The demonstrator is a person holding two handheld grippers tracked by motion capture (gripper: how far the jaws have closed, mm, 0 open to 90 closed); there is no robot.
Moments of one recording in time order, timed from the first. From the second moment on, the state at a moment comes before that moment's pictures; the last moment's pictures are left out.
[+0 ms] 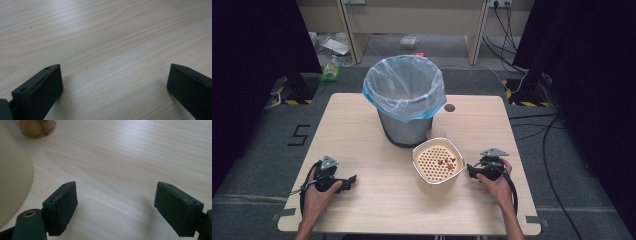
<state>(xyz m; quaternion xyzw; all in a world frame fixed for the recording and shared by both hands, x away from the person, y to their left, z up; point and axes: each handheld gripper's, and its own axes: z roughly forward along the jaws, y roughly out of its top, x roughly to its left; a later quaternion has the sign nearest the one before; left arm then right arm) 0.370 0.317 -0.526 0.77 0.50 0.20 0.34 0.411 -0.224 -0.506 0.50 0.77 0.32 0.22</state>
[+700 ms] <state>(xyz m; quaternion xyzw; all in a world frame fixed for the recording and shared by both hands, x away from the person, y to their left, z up) 0.370 0.316 -0.526 0.77 0.50 0.20 0.34 0.421 -0.229 -0.475 0.51 0.76 0.35 0.20</state>
